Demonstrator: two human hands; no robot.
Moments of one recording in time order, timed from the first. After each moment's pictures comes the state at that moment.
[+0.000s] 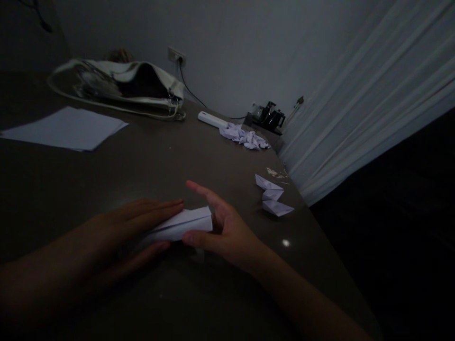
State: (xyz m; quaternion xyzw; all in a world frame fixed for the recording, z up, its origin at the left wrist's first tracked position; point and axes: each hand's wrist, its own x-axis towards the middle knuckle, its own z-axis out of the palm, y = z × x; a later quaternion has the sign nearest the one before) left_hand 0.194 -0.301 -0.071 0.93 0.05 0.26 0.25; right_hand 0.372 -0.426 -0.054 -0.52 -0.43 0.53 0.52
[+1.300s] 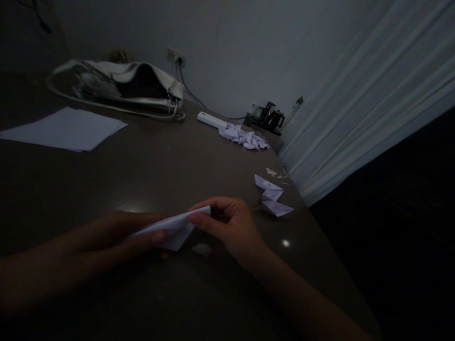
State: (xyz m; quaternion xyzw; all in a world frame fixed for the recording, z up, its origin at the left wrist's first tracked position) left_hand 0.192 -0.300 -0.056 0.85 0.14 0.14 0.49; right_hand 0.377 -0.424 -0.058 -0.60 -0.42 0.38 0.56
